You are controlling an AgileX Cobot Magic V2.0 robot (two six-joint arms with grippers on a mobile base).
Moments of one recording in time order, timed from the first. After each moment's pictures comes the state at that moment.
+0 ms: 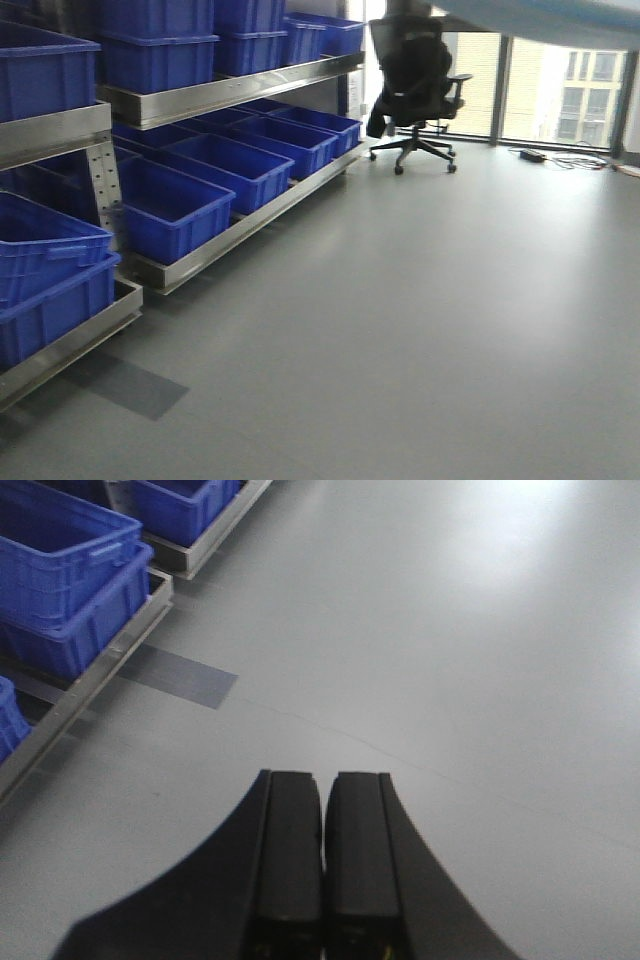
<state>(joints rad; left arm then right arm) -0.16 0.52 -0.58 0.00 0.64 -0.08 0.42 0.57 -0.72 0.40 0.44 -0.26</state>
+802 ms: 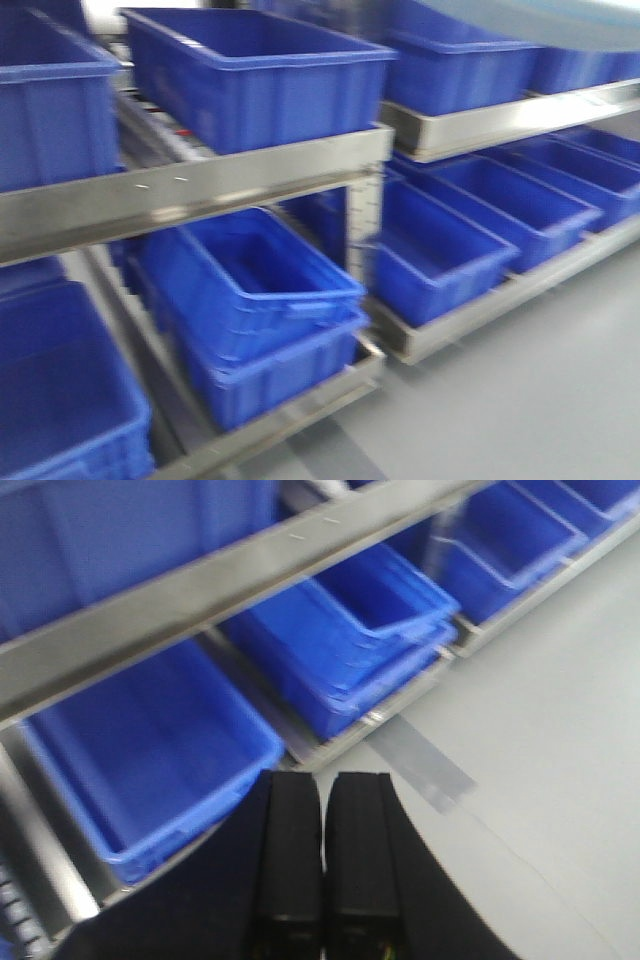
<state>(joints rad) -0.16 0.52 -0.58 0.00 0.63 -0.08 0.42 0.57 -0.72 0.40 0.44 -0.26</state>
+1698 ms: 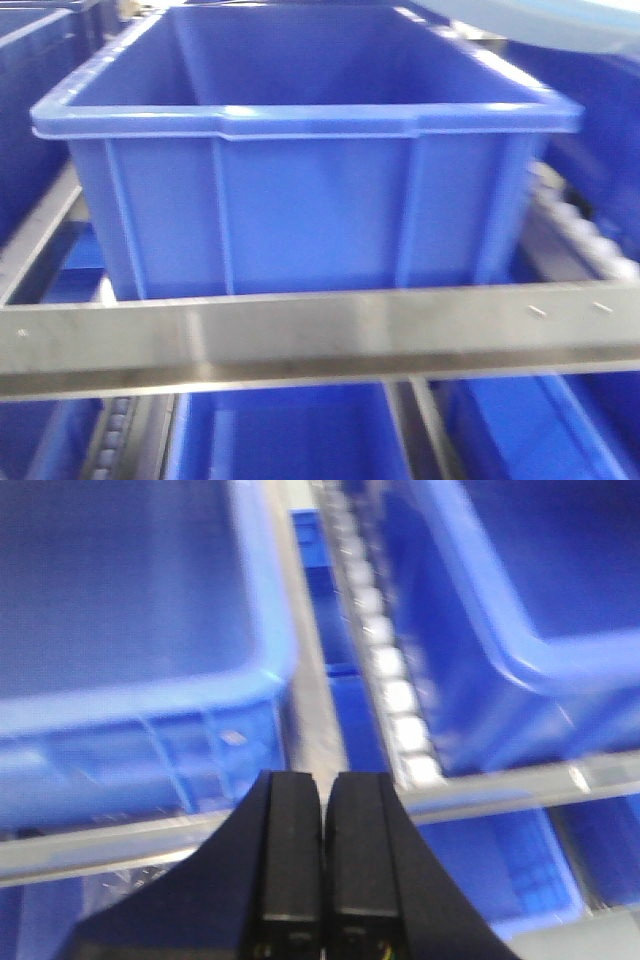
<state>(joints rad) -0.16 0.52 -0.58 0.00 0.63 -0.08 0.42 0.57 -0.72 0.40 0.44 -0.26</state>
